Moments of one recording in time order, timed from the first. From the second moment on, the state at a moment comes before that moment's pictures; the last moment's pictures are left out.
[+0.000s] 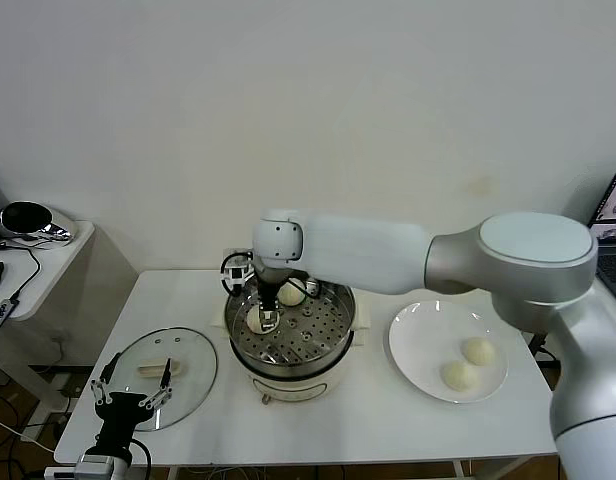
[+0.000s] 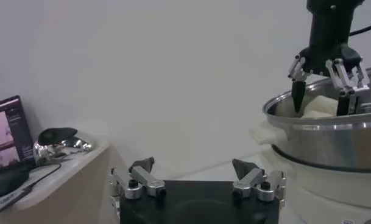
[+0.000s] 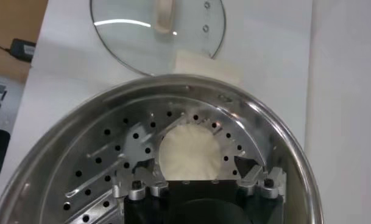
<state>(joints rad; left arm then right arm) 1.73 -1.21 -0.68 -2.11 -0.06 -0.01 -0.13 0.58 1.39 -1.32 1.22 0.61 -0.67 -0.85</state>
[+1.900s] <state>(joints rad) 1.78 -1.24 -0.69 -2.12 -0.02 0.00 -0.13 -0.04 0.47 -0.89 1.51 -0.12 -0.28 -1.03</state>
